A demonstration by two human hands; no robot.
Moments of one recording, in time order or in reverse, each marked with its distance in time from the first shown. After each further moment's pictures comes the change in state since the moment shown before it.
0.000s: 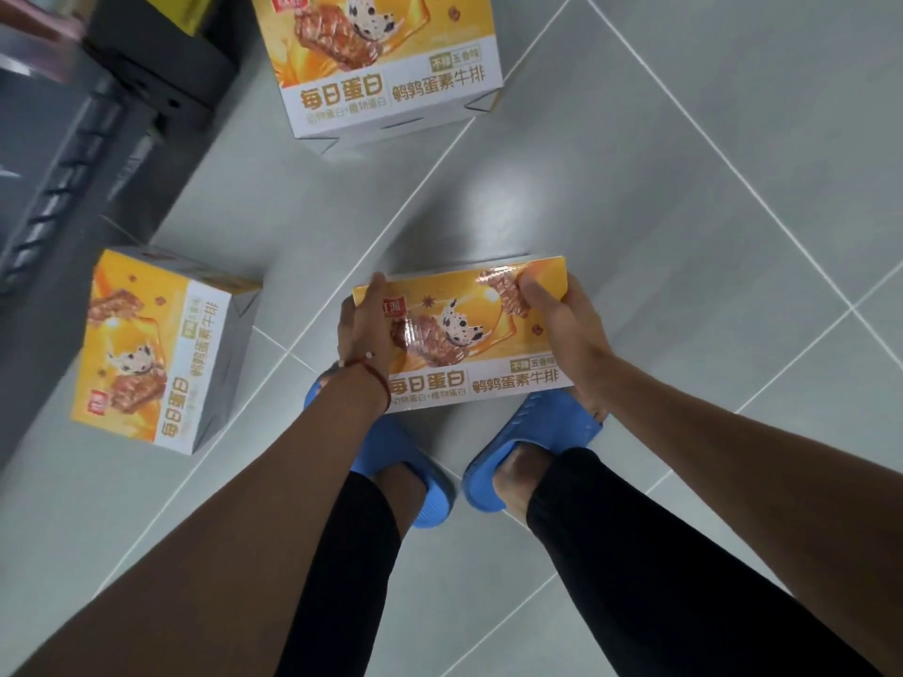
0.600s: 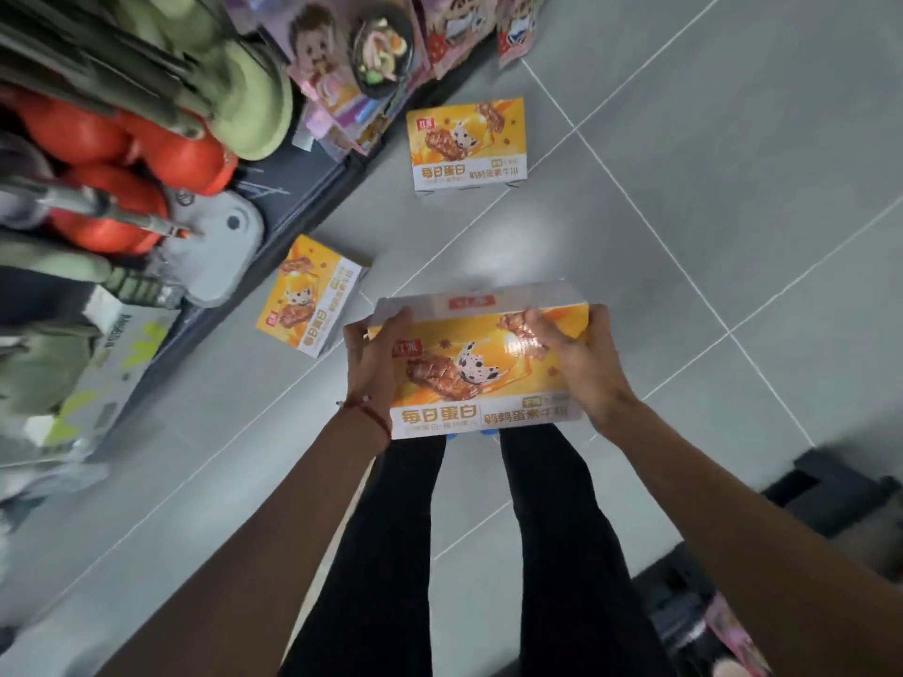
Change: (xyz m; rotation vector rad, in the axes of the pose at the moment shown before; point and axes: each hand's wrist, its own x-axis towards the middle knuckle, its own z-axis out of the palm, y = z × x) left_hand -0.312 0.096 -0.164 -0.250 -0.084 0.002; right_hand -0.310 -0.145 -0.058 0.051 -0.074 -0.056
